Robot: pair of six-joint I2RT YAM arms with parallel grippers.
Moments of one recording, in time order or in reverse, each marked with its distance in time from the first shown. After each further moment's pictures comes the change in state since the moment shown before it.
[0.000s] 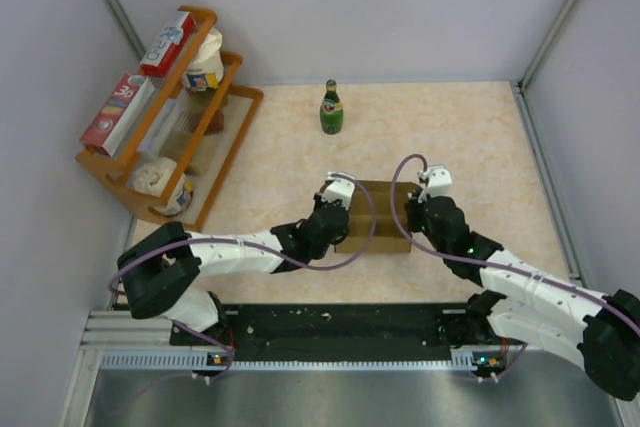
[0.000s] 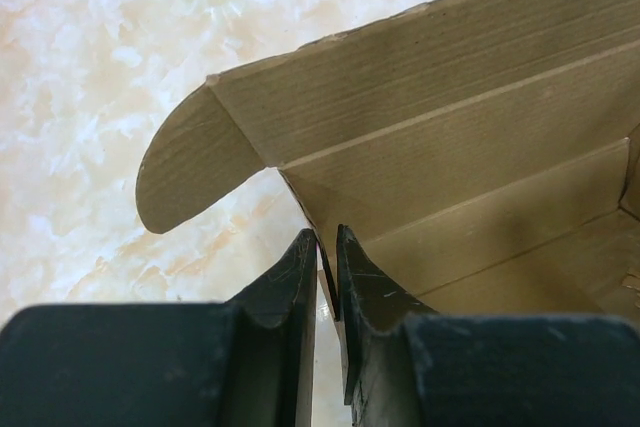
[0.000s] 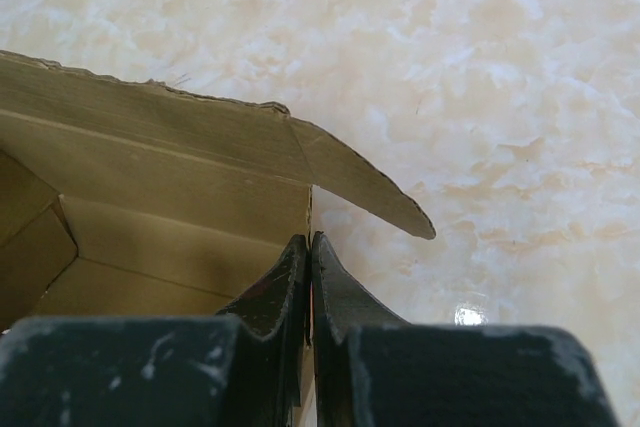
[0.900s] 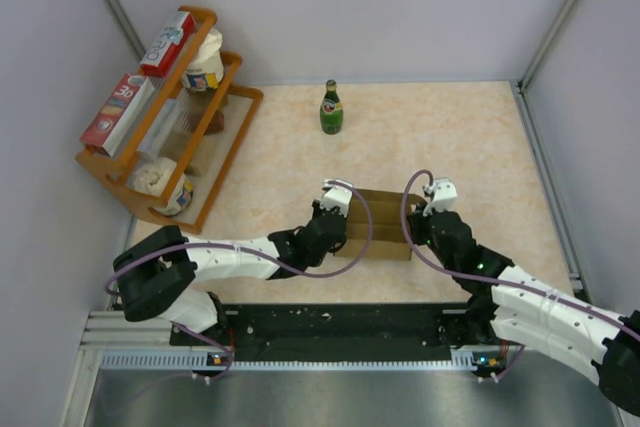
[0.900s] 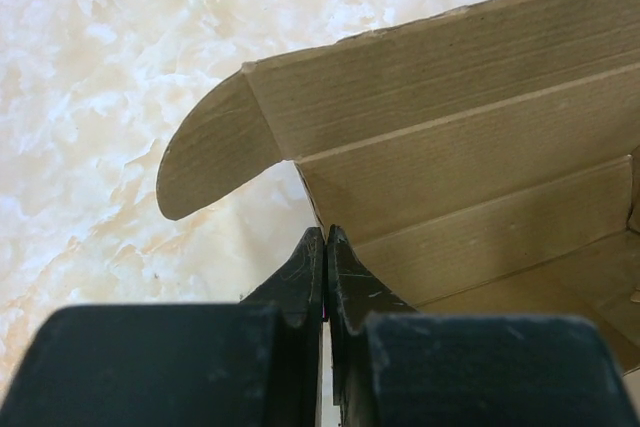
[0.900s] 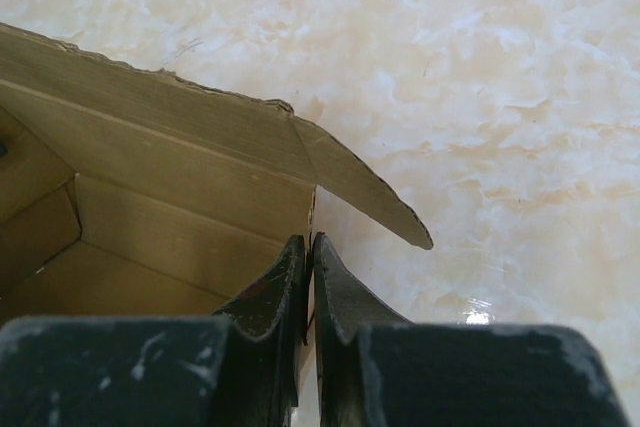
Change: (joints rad) left arm -0.034 -0.029 -0.055 0.015 0.002 -0.050; right arm 0.068 -0.163 -0.080 -0.079 0.032 0.023
